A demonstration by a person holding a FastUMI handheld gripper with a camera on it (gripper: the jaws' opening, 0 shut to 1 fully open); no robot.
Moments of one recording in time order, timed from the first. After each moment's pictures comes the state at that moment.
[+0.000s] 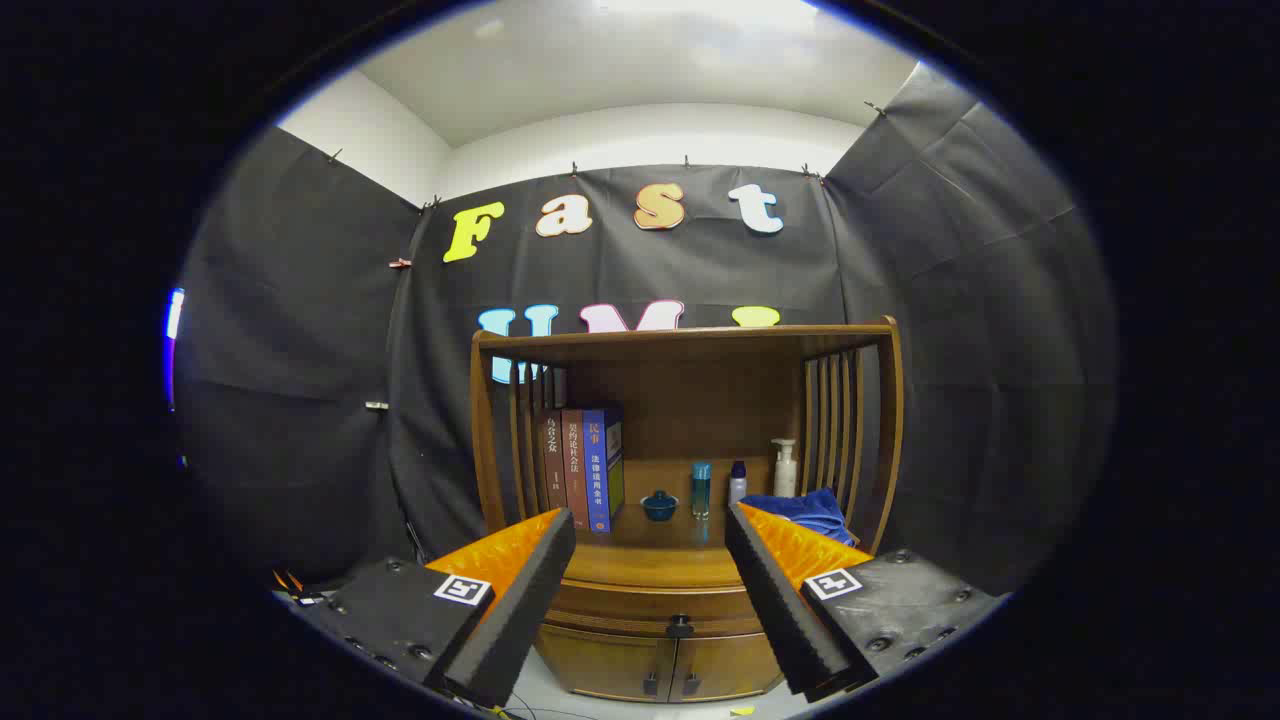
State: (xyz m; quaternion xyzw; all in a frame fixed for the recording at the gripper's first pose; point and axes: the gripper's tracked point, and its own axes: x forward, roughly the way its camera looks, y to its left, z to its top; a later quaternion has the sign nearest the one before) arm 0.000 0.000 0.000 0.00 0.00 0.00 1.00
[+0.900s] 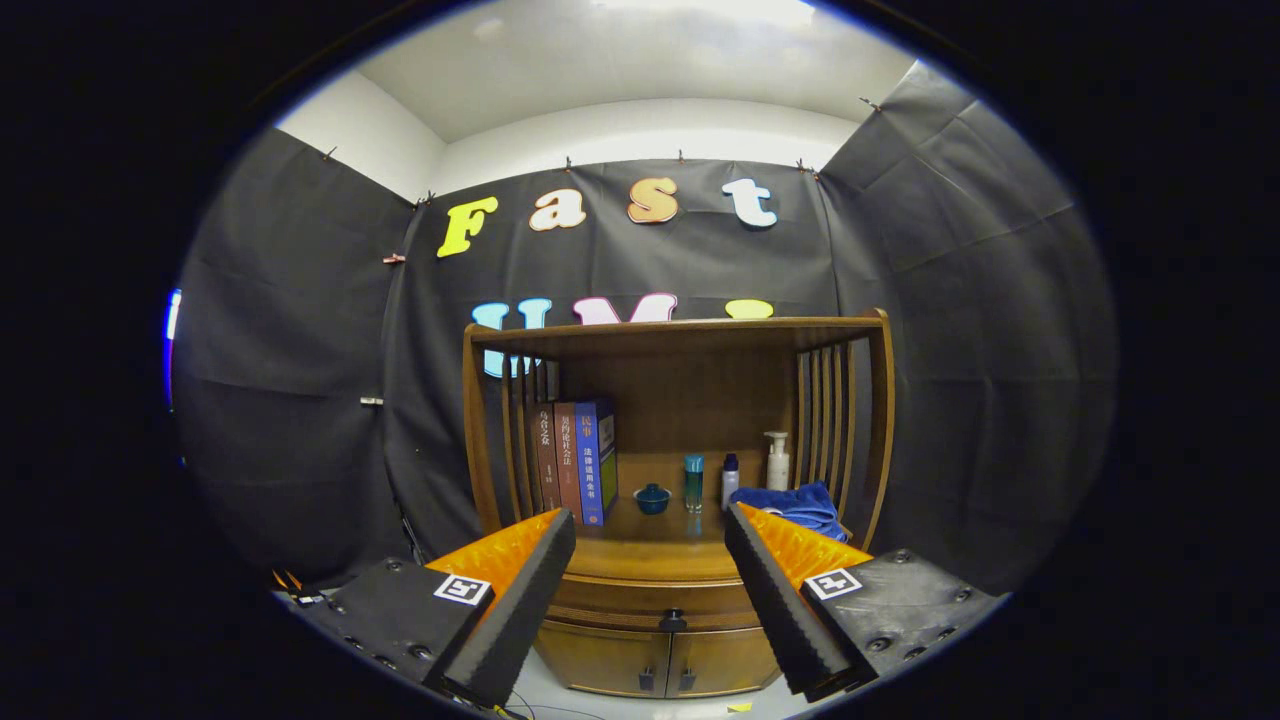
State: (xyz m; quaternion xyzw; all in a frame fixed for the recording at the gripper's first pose) arm -0.002 -0.006 -0.006 0.00 0.01 -0.01 1.00
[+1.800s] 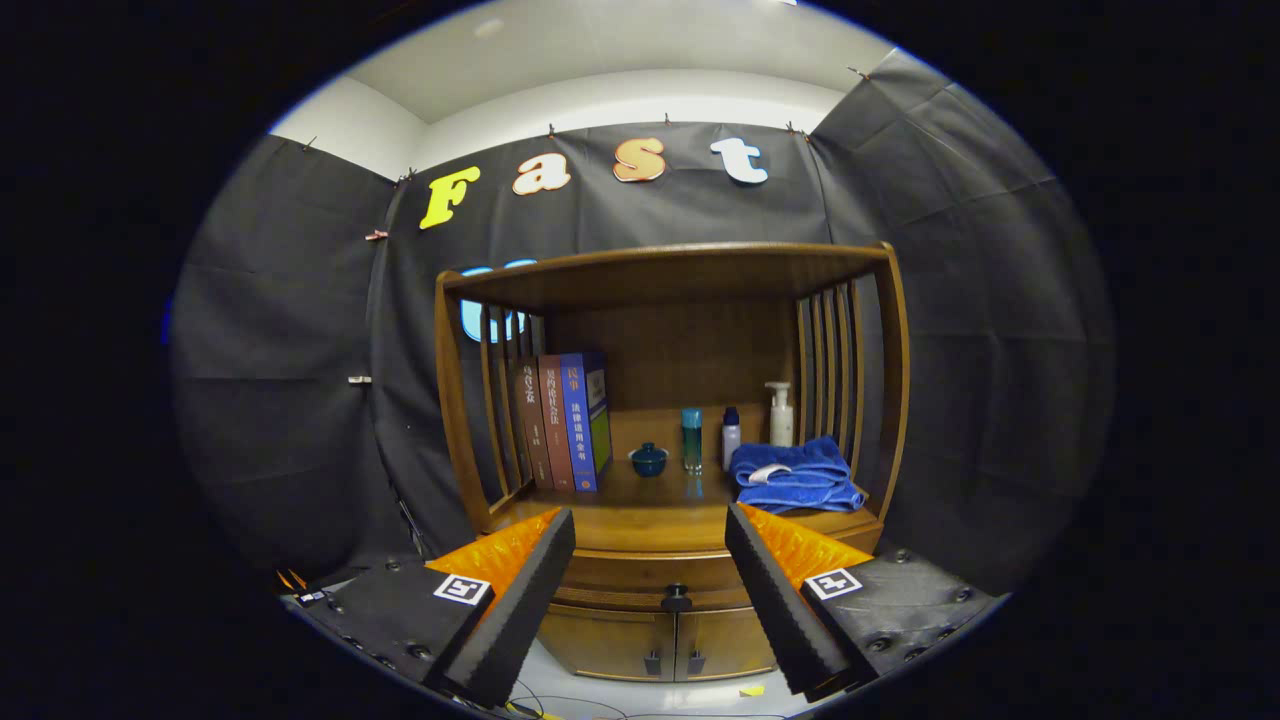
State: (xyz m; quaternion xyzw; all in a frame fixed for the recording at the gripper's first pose) arm 0.033 -0.017 -0.087 0.03 0.08 -0.02 1.00
